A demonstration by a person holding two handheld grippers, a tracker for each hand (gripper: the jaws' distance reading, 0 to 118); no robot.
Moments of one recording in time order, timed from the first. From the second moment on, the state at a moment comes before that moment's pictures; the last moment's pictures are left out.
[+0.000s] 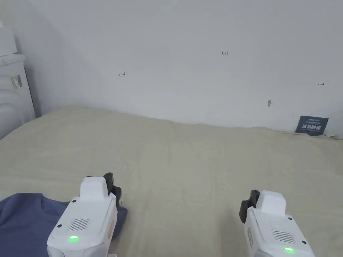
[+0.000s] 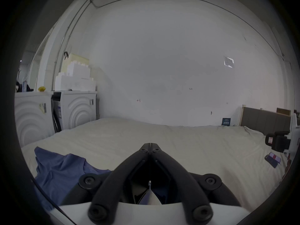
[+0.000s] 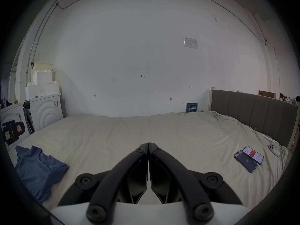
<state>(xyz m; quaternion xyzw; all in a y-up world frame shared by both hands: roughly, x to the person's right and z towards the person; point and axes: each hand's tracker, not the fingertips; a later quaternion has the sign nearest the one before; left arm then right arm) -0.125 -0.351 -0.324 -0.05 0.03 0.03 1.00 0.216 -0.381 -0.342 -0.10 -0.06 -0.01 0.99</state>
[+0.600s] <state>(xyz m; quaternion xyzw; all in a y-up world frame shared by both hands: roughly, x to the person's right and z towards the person) -0.207 -0.363 -0.297 -0.09 0.12 0.01 0.99 0.129 -0.377 -0.356 -0.09 0.04 0.04 0.99</state>
